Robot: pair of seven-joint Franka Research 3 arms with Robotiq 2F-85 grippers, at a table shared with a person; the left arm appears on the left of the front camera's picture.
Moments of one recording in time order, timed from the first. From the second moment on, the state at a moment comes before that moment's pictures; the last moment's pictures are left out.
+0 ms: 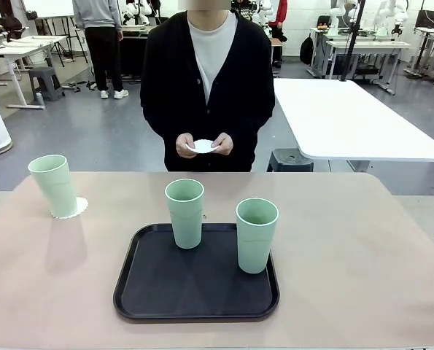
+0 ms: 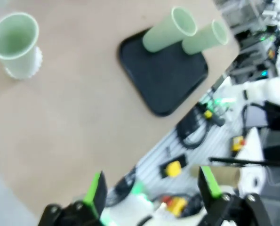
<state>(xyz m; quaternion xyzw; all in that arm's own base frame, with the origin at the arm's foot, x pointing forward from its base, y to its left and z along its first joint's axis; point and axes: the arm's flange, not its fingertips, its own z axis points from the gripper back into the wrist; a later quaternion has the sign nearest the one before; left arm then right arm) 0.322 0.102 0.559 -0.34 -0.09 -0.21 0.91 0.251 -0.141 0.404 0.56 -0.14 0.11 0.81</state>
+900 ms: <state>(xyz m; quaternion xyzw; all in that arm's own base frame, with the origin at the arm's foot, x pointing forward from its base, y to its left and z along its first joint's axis) 0.300 0.247 0.471 -0.59 -0.14 -0.17 0.78 0.251 -0.141 0.404 0.56 -0.14 0.11 0.81</state>
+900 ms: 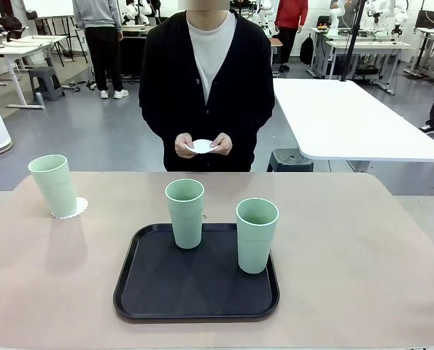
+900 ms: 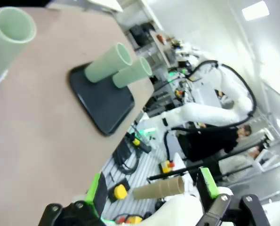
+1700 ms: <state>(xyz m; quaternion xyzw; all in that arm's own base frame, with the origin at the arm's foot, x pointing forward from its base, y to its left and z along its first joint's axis) 0.323 0.258 0.469 -0.55 -0.17 -0.09 0.81 0.251 -0.141 0.404 0.56 -0.14 0.11 0.81</state>
